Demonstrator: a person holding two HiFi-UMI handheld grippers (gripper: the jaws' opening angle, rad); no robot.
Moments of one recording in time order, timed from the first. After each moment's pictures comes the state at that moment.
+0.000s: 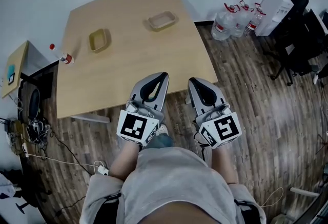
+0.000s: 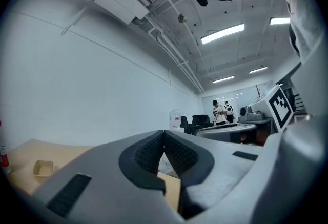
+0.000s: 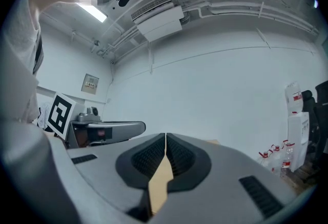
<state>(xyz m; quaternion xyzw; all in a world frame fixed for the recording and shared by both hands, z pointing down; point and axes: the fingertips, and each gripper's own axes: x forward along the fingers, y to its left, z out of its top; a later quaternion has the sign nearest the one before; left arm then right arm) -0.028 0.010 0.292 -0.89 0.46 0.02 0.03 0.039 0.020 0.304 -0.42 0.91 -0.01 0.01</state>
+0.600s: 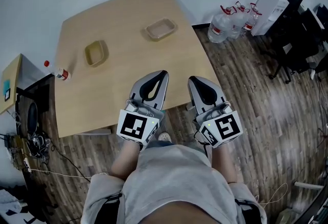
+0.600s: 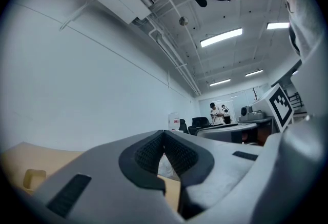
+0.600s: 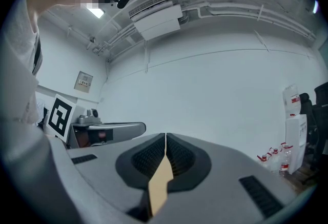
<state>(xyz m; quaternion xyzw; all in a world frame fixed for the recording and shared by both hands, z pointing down) -0.063 -0.065 0.289 -0.90 0.44 0.04 0.04 0.005 -0.051 0.301 -0.44 0.90 0.00 0.01</state>
